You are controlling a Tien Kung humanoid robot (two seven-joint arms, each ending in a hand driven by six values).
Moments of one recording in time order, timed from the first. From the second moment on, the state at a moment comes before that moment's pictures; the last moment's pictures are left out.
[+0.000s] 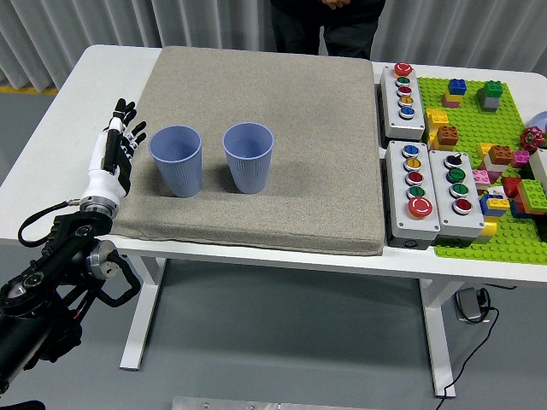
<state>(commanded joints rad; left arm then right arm) -0.38 0.17 -1.15 -1.02 0.73 0.19 -0.30 0.21 -0.09 1.91 0.19 -1.63 -0.12 -0.24</state>
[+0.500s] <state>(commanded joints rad) -0.38 0.17 -1.16 -1.02 0.73 0.19 -0.30 0.21 -0.09 1.90 0.19 -1.63 -0.12 -0.24</state>
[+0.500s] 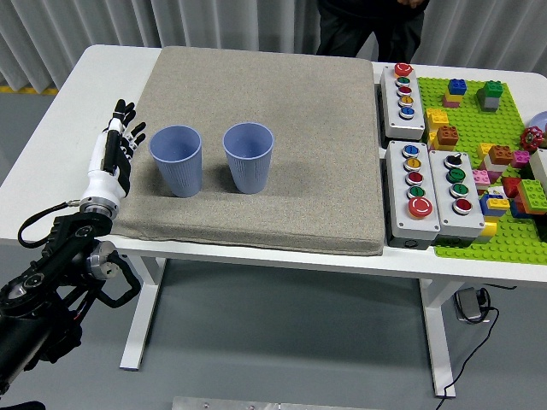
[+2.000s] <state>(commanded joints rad) -0.38 0.17 -1.16 -1.02 0.74 0.19 -0.29 0.21 -0.09 1.90 0.19 -1.61 -0.12 -0.24</state>
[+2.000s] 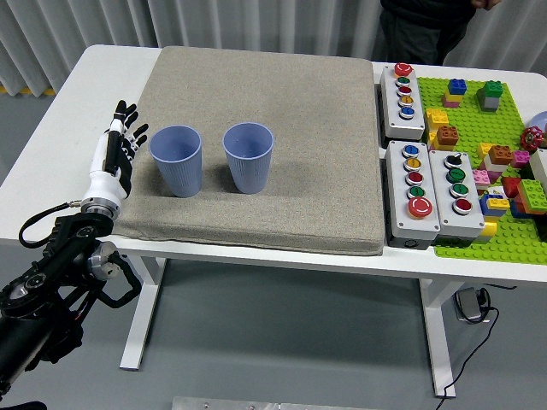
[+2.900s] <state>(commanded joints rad) -0.38 0.17 -1.16 -1.03 0.75 0.19 -0.29 0.20 -0.09 1.91 0.19 -1.63 -0.12 -0.25</state>
